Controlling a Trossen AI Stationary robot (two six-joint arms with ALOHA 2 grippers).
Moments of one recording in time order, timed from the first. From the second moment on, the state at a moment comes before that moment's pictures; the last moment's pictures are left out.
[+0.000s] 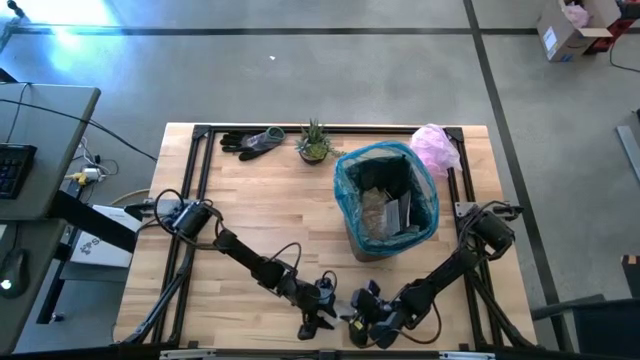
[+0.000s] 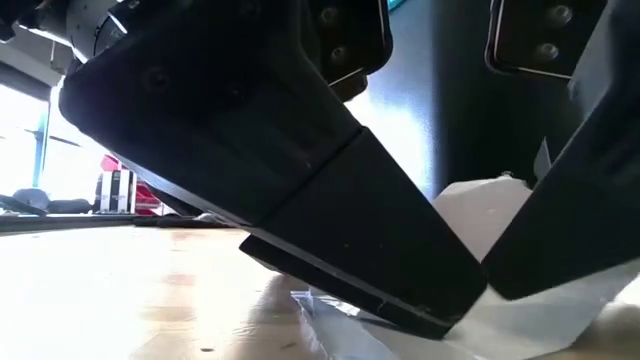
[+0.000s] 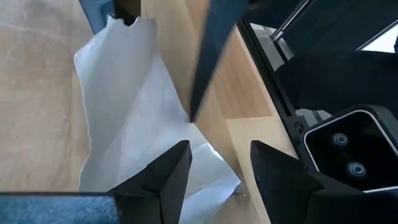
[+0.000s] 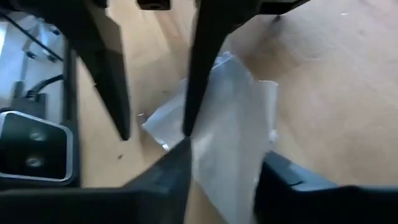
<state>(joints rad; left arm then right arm) -0.51 2.20 1.16 0.41 0.07 -0.46 0.76 2.09 1.12 0.12 0.54 1.06</state>
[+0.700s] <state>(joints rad) -0.55 1.90 1.16 0.20 -0.04 -0.37 0.81 2.09 1.23 0.08 0.85 0.93</state>
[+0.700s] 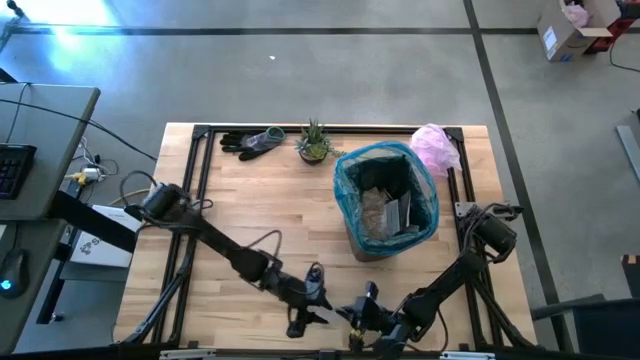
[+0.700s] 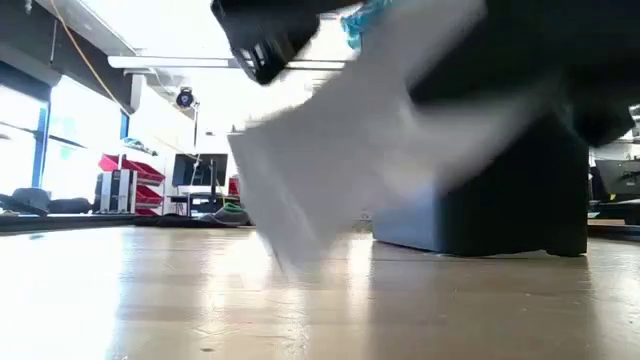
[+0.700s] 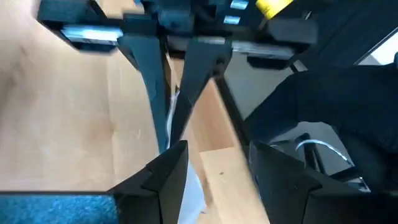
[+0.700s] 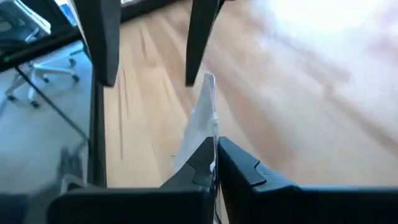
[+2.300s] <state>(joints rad) -0.84 1.58 1.16 -0.20 -0.82 -0.37 0.39 1.88 2.12 -1.57 1.18 0.55</state>
